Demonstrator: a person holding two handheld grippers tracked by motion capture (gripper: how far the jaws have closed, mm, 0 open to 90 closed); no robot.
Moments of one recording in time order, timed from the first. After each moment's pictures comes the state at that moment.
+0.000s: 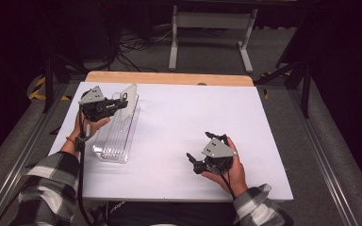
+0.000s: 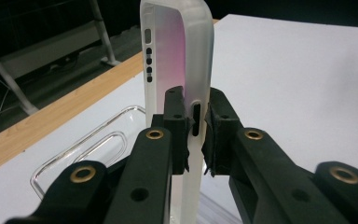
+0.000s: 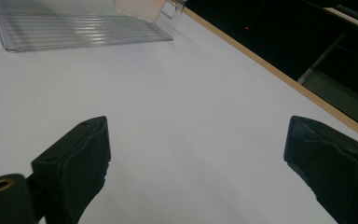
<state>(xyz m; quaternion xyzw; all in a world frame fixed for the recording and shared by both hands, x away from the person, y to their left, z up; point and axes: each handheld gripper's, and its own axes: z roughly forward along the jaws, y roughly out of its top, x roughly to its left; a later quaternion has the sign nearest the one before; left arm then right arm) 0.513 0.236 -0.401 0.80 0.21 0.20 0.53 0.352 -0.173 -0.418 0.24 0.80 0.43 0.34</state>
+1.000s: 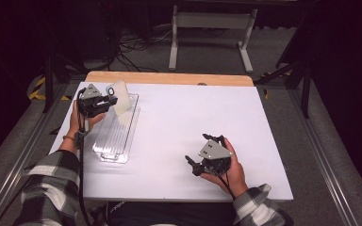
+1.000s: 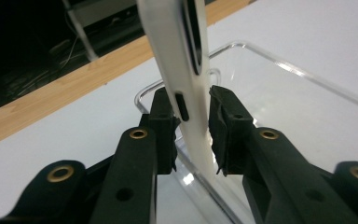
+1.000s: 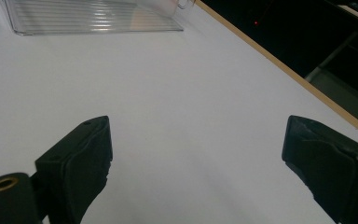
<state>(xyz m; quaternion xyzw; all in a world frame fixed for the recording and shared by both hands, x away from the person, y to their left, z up) 0.538 0.257 -0.420 0.80 0.33 0.26 0.43 0.350 -0.168 -0.420 0.22 0.82 0.41 0.33</state>
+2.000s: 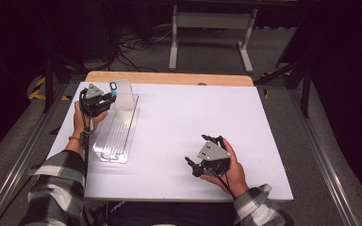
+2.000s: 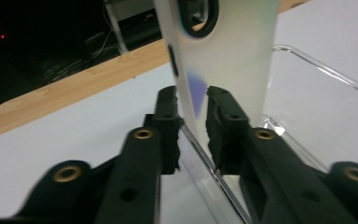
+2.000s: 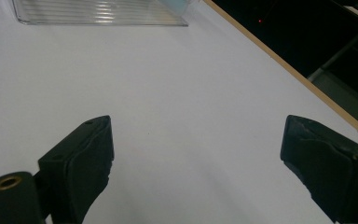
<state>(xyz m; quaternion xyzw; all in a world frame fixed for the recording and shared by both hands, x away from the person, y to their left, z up) 0.544 0.251 -0.427 0.76 0.39 0.29 0.43 0.350 -0.166 -0.421 0.21 0.83 0.39 0.33</state>
